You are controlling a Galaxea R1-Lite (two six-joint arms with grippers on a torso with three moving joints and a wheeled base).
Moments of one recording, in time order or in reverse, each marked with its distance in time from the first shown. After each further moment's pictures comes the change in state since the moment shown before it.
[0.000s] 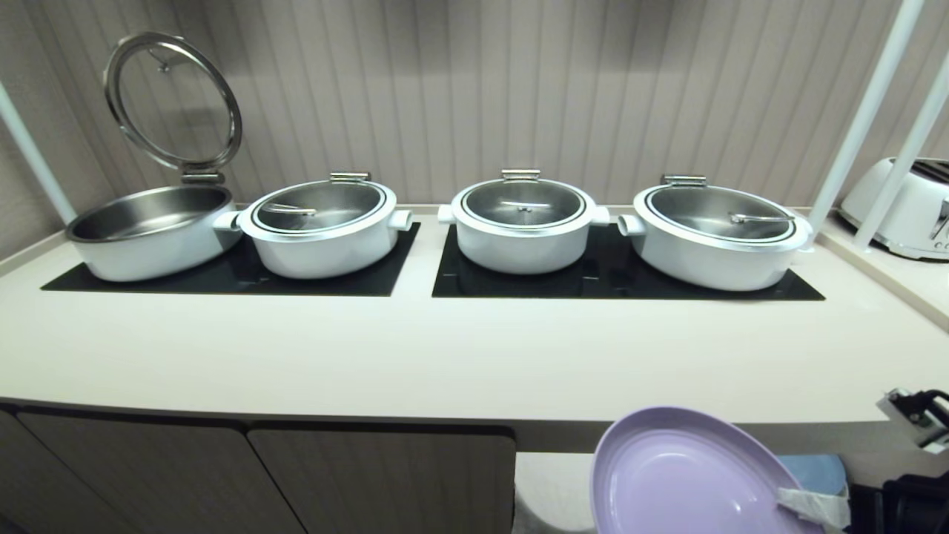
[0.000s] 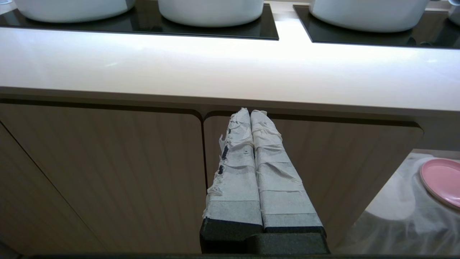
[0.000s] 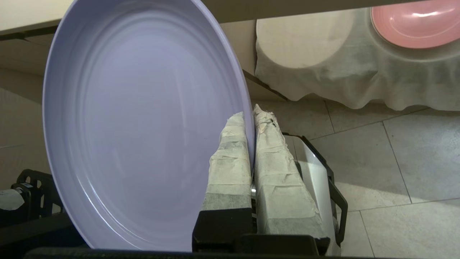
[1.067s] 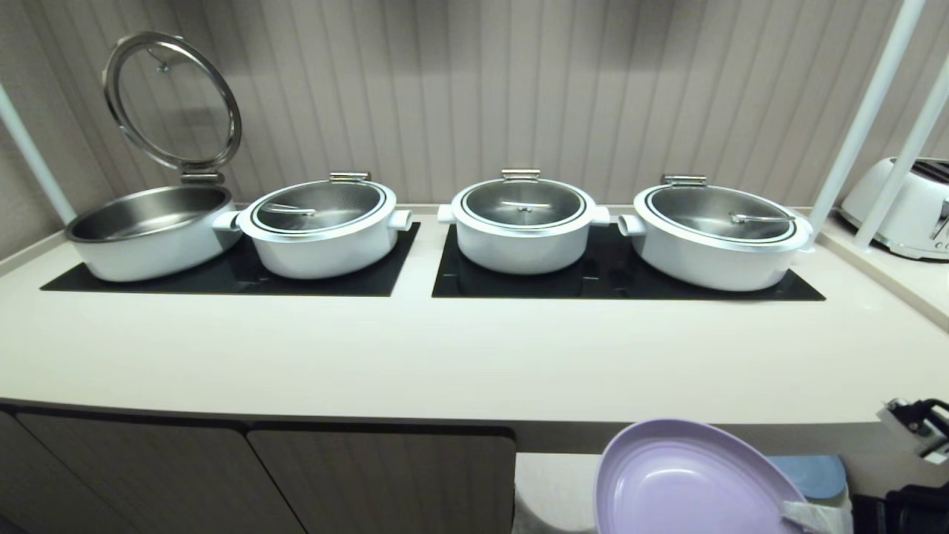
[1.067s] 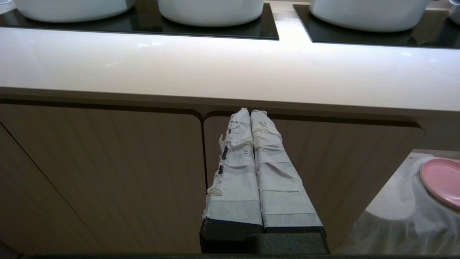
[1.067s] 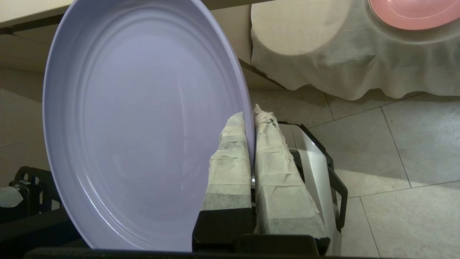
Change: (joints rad) left arm 0.000 0.000 0.000 0.000 0.000 0.000; right arm -0.006 -0.003 0.003 0.047 -0.004 0.005
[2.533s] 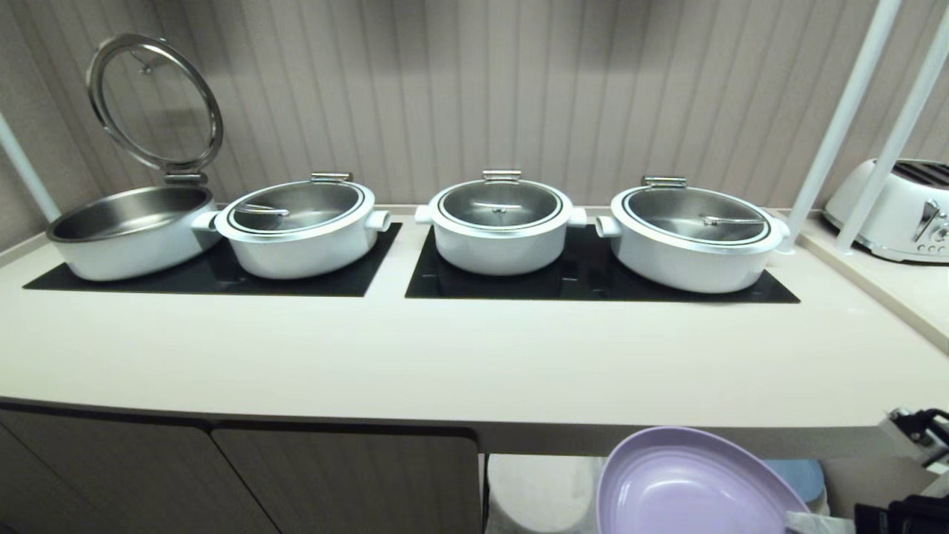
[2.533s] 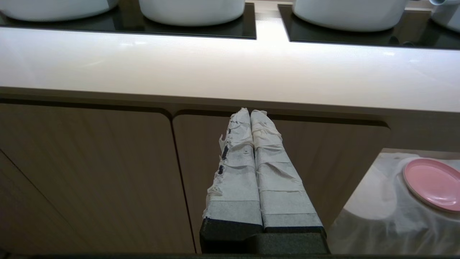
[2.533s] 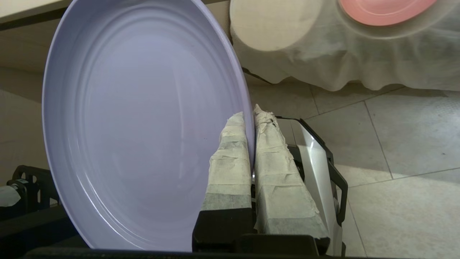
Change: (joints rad) left arm 0.000 0.000 0.000 0.000 0.000 0.000; right arm -0.008 -0.005 0.023 0.001 0.000 0.001
